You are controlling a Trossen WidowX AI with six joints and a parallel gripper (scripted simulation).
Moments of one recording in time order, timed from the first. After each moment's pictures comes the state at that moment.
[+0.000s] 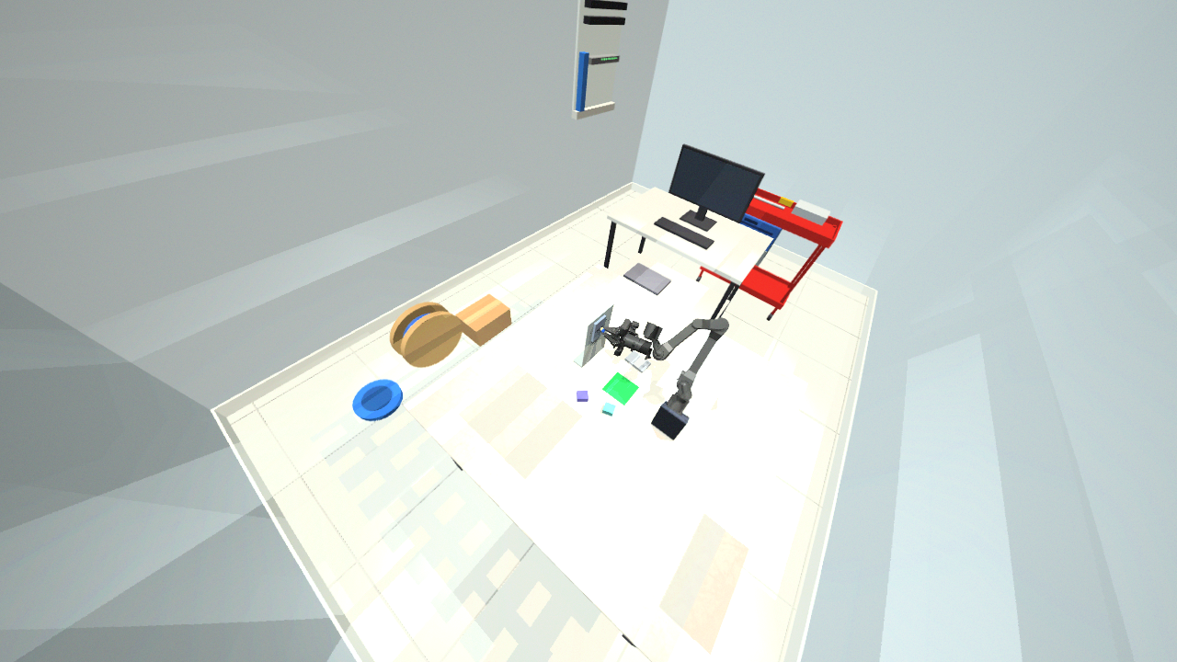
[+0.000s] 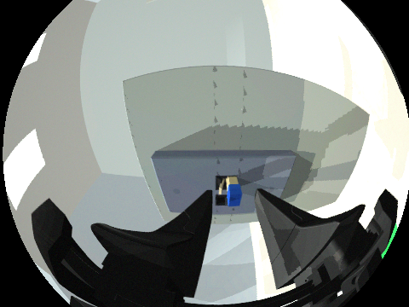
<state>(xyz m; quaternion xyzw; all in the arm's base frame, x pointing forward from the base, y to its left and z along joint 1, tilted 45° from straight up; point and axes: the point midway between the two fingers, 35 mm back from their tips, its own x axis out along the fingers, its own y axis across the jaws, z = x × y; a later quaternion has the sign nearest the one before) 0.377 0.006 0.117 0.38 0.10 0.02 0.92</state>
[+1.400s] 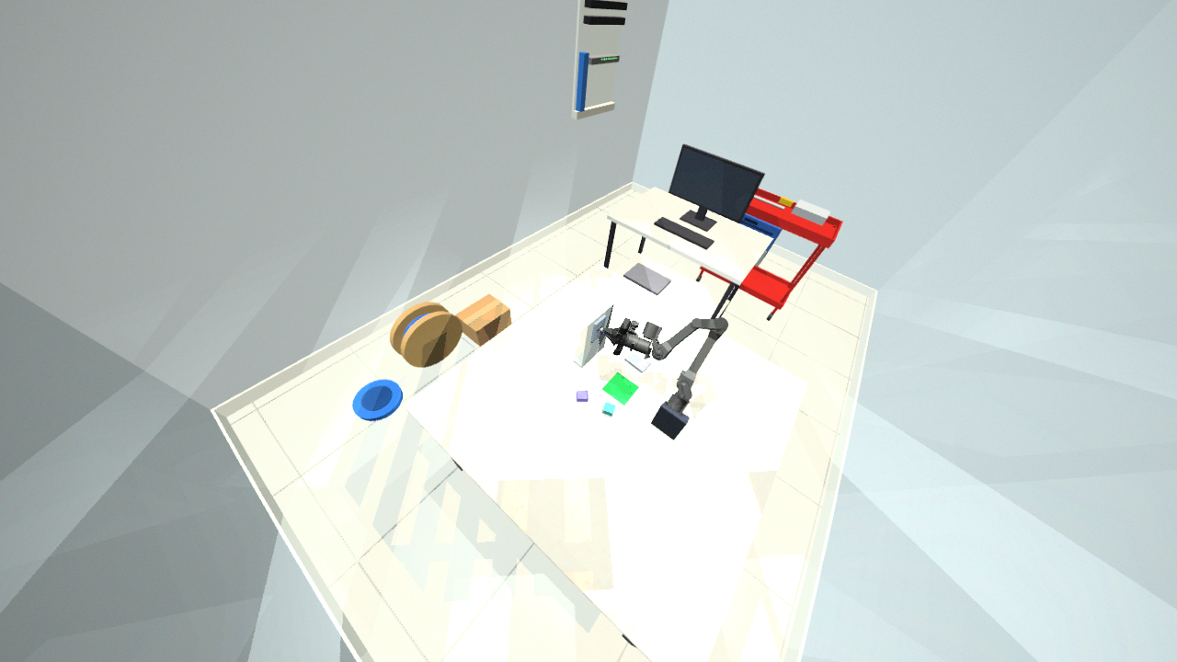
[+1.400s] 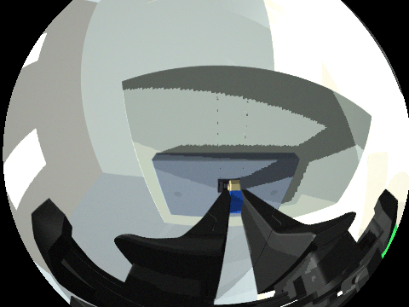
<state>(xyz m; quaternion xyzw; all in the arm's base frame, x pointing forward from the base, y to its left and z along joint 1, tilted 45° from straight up) 0.381 0.006 0.119 0.38 0.10 0.02 0.92</state>
